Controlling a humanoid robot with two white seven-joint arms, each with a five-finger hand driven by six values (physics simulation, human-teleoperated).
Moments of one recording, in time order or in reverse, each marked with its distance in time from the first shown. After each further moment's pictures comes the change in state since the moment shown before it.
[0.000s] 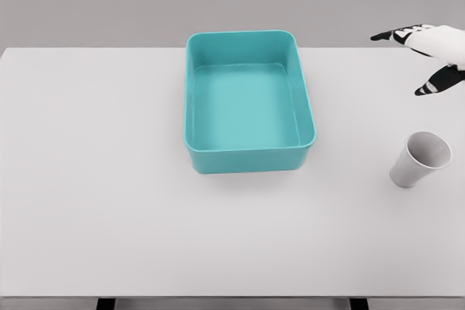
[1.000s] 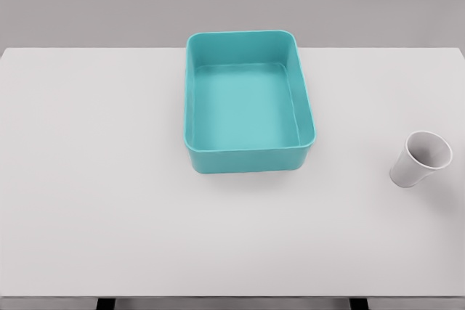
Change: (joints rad) left arm 0.000 0.000 0.000 0.000 0.000 0.000 0.000; right arm 0.176 -0.078 -0.146 0.564 -0.740 -0.314 0.000
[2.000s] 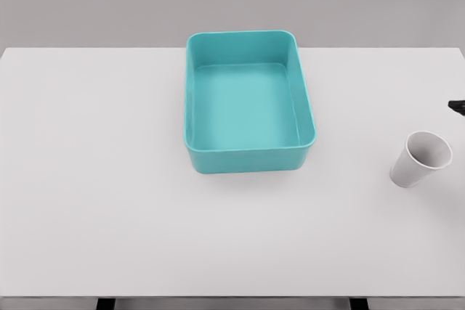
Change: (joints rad) left arm 0.000 0.000 0.000 0.000 0.000 0.000 0.000; right arm 0.310 -0.070 -0.005 -0.128 -0.001 -0.169 0.000
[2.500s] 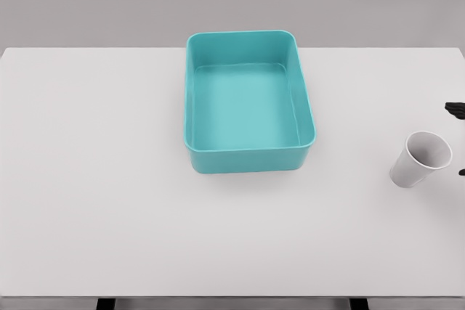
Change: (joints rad) left arm 0.000 0.000 0.000 0.000 0.000 0.000 0.000; right arm 0.002 0.042 0.006 0.033 -0.036 0.000 0.000
